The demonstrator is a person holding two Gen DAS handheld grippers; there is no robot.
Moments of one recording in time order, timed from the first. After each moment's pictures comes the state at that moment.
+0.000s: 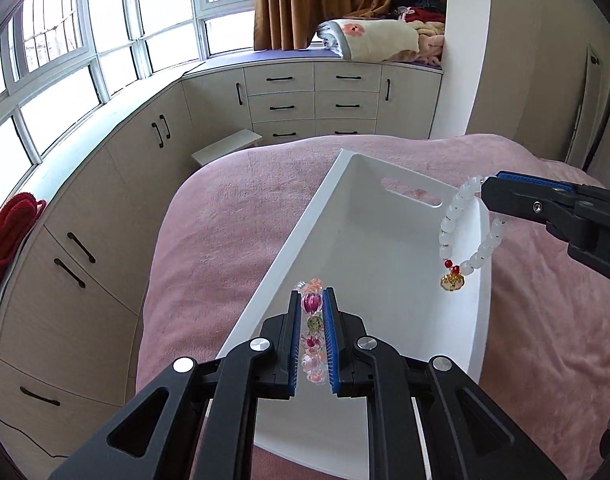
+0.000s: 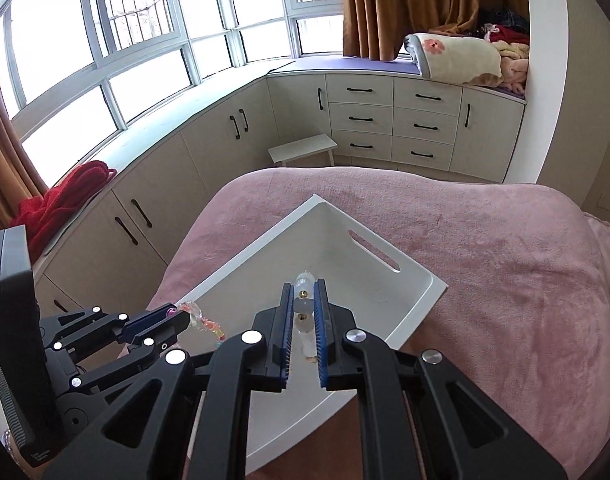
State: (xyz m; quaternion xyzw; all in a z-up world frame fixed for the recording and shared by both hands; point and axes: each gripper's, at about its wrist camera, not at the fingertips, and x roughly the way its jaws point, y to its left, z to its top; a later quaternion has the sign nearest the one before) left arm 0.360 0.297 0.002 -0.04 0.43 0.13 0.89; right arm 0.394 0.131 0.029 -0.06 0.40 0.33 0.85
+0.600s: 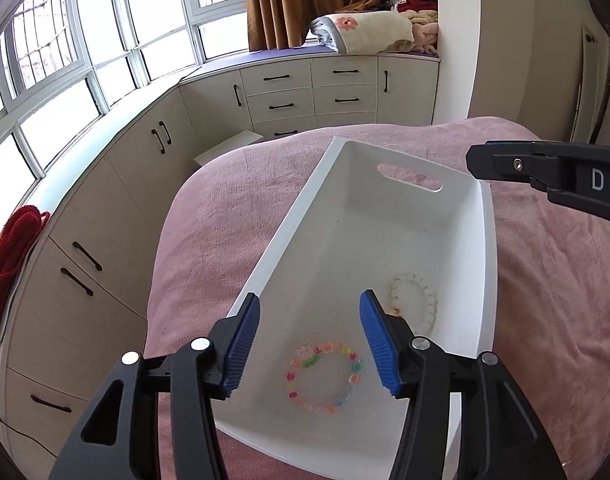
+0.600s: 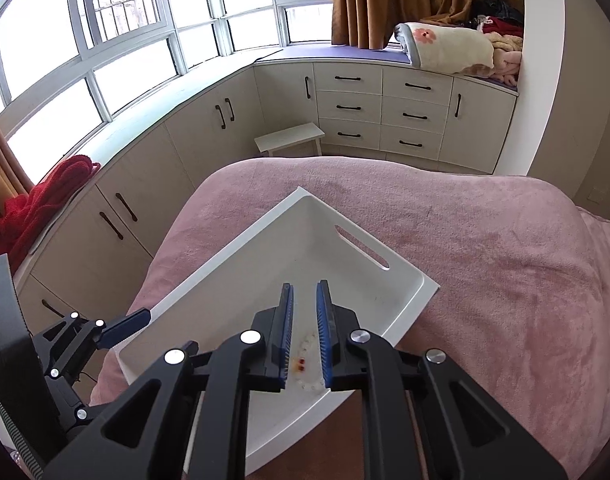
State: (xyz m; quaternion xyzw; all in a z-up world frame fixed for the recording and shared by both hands) left arm 0.358 0.274 0.000 -0.01 0.43 0.13 0.89; right arm 0.400 0.128 0.035 -0.07 0.40 0.31 0.86
